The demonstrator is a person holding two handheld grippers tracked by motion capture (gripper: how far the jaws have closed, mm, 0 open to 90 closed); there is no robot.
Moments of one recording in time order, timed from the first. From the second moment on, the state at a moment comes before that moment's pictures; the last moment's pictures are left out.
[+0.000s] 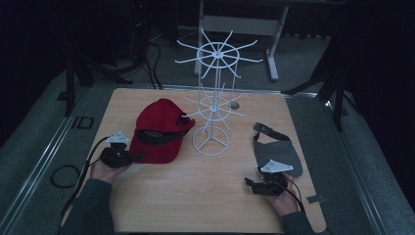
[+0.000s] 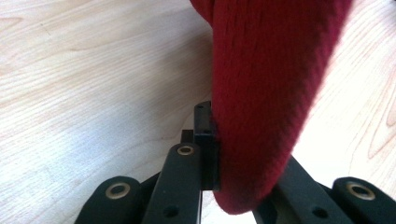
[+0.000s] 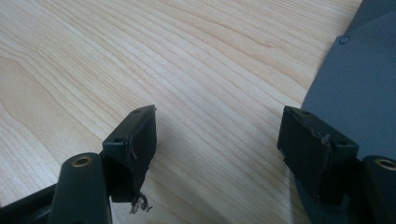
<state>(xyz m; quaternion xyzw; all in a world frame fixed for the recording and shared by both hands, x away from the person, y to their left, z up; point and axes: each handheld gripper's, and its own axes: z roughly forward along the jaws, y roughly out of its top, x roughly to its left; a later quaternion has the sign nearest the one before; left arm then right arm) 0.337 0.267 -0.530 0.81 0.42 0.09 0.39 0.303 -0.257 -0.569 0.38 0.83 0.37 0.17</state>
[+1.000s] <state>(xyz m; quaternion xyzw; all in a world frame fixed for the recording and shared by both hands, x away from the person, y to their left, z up) 0.331 0.270 -0.504 0.79 0.42 0.14 0.42 0.303 -0.257 -0.569 0.38 0.83 0.37 0.17</state>
